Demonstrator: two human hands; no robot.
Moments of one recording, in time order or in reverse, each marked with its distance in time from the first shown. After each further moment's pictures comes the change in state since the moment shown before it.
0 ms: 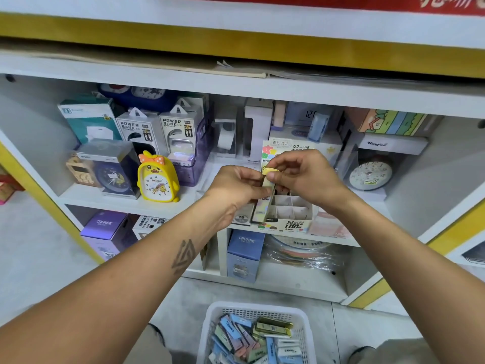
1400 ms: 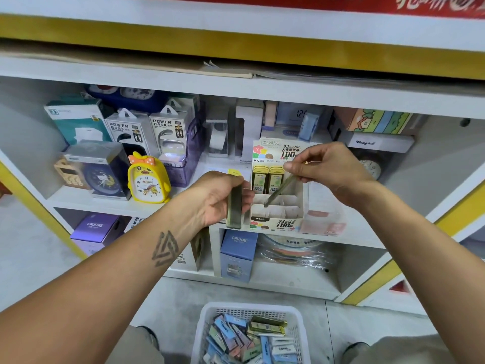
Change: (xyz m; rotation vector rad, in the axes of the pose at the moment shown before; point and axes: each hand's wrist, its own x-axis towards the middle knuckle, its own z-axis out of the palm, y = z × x) left_hand 0.002 0.009 -0.009 -0.236 -0.081 -0.381; right_hand -0.007 0.006 -0.050 0.133 0.076 0.176
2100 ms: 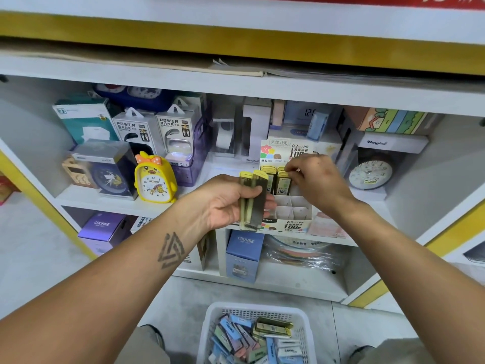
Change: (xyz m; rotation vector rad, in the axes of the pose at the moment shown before) left_hand -0.006 -0.003 -0.004 -0.041 -0.208 -0.038; right_hand 0.018 0.031 0.031 -0.852 0.089 -0.409
